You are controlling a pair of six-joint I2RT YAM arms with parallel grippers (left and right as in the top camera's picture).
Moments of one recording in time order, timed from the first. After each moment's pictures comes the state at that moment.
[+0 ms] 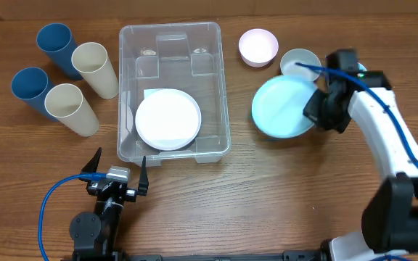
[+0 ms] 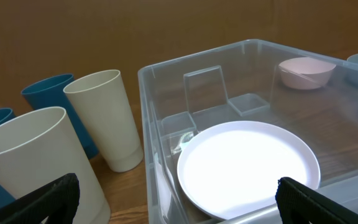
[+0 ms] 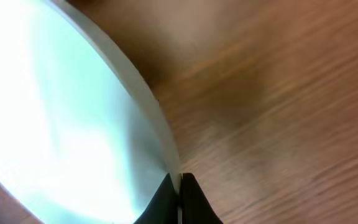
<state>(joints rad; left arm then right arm) 0.04 0.01 0.01 -0.06 0.18 0.21 0.01 1.71 1.38 -1.06 -0.01 0.60</state>
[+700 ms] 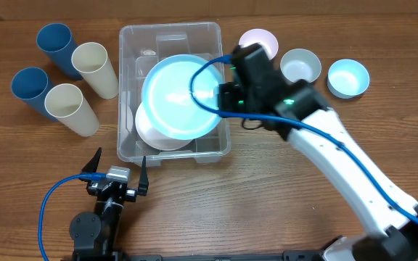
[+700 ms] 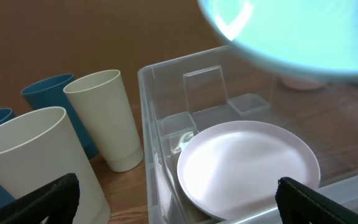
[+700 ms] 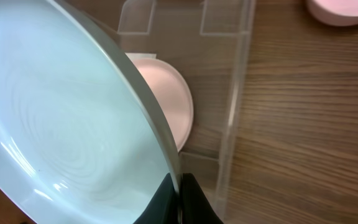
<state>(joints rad) 0.04 0.01 0.01 -0.06 0.18 0.21 0.60 1.63 1.59 -0.89 -0.04 0.47</state>
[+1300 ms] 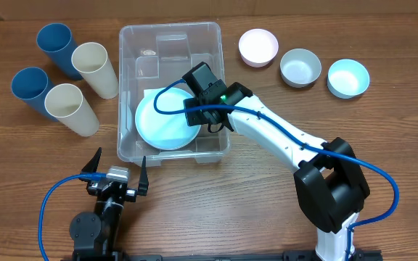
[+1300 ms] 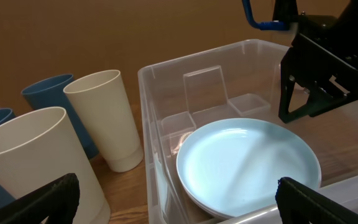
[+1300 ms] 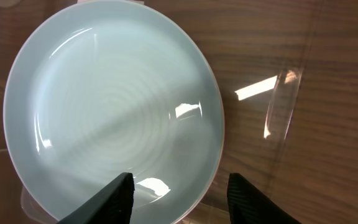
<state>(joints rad) 0.04 0.01 0.01 -0.06 0.18 0.21 0.68 2.02 1.59 -0.66 -0.03 0.45</state>
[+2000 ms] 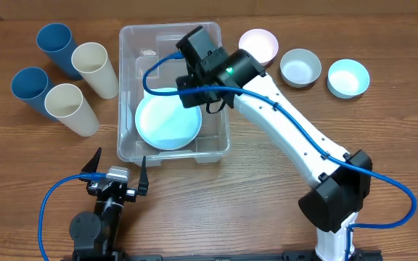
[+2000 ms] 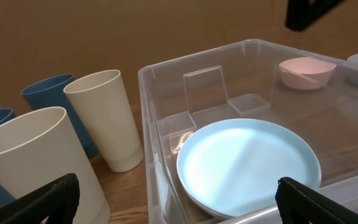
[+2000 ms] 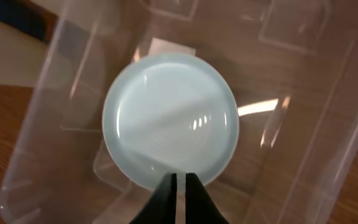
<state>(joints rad) 0.04 0.01 0.01 -0.06 0.18 0.21 0.68 2.03 2.04 -1.06 -0.08 0.33</state>
